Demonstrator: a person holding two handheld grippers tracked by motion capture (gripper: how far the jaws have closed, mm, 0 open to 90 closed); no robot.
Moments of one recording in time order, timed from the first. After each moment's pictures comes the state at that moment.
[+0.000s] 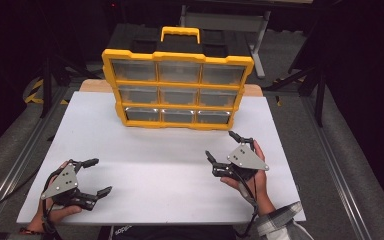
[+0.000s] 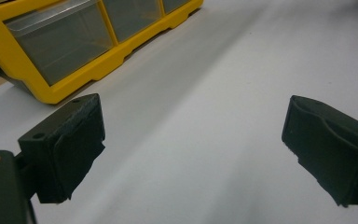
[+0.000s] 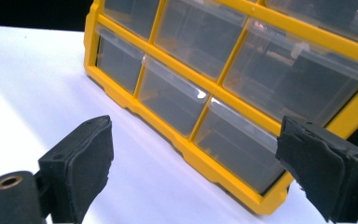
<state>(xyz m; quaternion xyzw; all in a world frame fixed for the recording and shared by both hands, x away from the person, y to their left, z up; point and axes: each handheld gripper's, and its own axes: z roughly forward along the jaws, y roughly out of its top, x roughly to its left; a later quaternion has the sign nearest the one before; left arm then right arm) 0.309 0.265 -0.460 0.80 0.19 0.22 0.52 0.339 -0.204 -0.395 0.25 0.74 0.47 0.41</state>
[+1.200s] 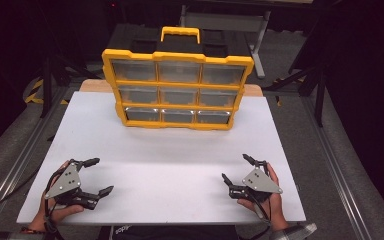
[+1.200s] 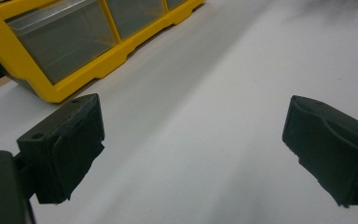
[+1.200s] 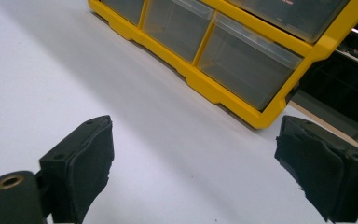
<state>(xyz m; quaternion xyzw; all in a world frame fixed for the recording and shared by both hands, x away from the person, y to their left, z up) 0.311 0.262 -0.460 0.80 0.19 0.23 0.51 0.308 -0.254 -0.450 0.26 0.76 0.44 0.40</state>
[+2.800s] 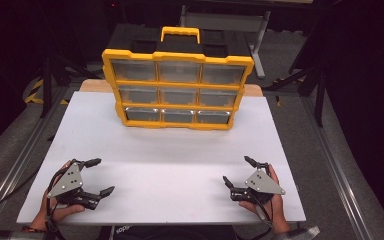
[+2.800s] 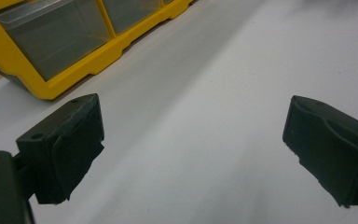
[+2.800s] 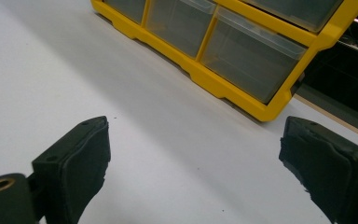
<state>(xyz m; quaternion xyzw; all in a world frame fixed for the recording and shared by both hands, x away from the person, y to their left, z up) 0.314 0.260 -0.463 0.81 0.19 0.23 0.51 0.305 -0.258 -0.454 0.26 0.76 0.45 0.39</state>
